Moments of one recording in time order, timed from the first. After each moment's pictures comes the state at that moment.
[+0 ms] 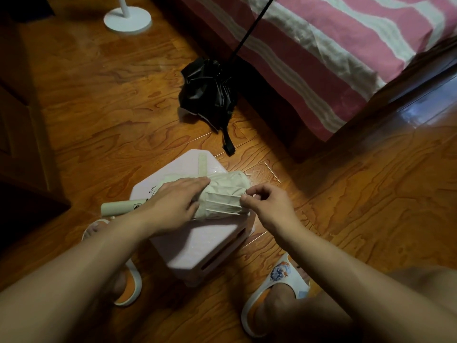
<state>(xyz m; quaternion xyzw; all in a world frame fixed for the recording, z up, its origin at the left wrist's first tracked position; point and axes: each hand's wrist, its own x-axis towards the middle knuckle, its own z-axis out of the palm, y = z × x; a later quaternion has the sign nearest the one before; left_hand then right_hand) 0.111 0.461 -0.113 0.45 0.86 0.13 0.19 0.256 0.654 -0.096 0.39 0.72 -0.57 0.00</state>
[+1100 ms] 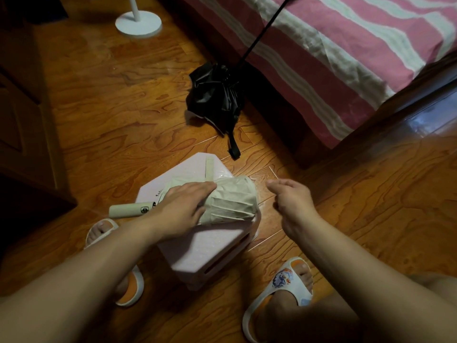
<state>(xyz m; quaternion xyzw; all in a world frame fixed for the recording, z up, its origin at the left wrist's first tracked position) 0.113 0.455 -0.129 0.44 0.86 0.17 0.19 0.238 0.672 -0.087 0.50 0.56 -0.66 -0.07</state>
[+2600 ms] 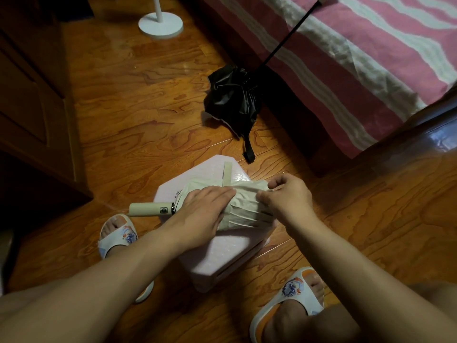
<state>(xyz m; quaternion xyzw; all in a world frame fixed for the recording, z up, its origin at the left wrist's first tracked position) 0.130 0.450 -0.130 0.45 0.86 0.18 0.15 0.208 0.640 -0.068 0.45 0.78 -0.44 0.03</state>
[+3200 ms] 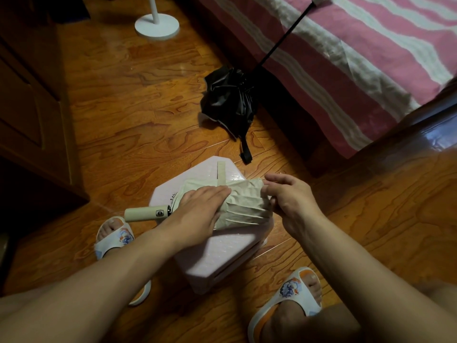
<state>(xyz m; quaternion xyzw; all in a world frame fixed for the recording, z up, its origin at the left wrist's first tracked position) 0.127 0.454 -0.129 0.43 0.87 0.18 0.17 0.211 0.655 -0.072 0.46 0.54 -0.70 -0.02</state>
